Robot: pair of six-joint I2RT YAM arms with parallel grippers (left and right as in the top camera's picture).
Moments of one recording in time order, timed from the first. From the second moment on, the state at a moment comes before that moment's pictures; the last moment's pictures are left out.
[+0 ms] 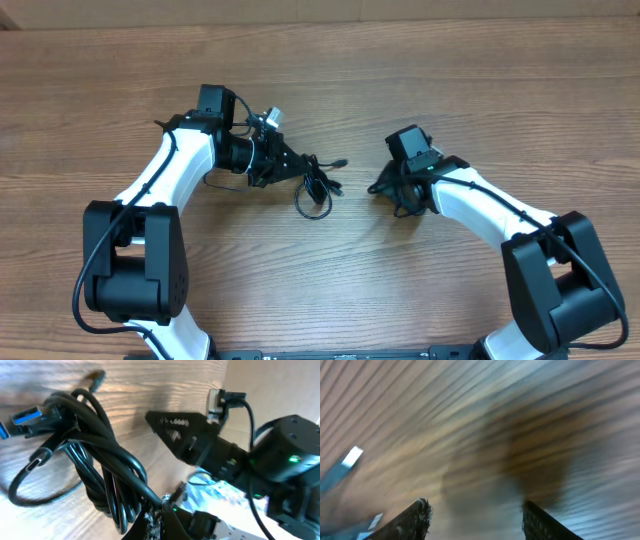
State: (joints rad) left arm -0.11 1.87 1.26 -0.77 1.03 -0.30; right arm 0.40 1.76 0.99 -0.47 -0.07 0.90
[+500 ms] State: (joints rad) left arm -0.11 1.87 1.26 -0.75 0.58 -0.56; right arm 0.40 1.76 1.02 -0.44 -0.55 0.68
